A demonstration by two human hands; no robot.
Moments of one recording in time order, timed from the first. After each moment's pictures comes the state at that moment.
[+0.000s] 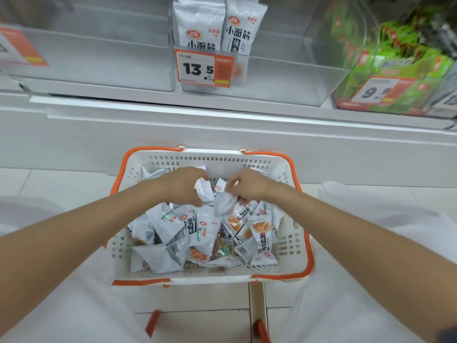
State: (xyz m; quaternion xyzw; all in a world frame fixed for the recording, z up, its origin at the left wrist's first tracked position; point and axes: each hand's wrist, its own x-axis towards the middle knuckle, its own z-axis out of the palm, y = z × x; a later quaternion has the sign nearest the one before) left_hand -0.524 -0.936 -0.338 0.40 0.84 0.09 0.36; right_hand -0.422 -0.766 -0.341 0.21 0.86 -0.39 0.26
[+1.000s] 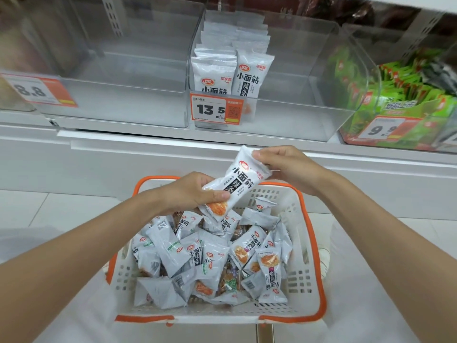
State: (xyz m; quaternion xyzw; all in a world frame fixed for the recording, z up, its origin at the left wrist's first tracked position) left_hand -0.532 -0.929 -0.287 0.24 0.71 0.46 0.47; right_hand -0.443 -0.709 -0.254 0.18 0.74 -0.64 0.08
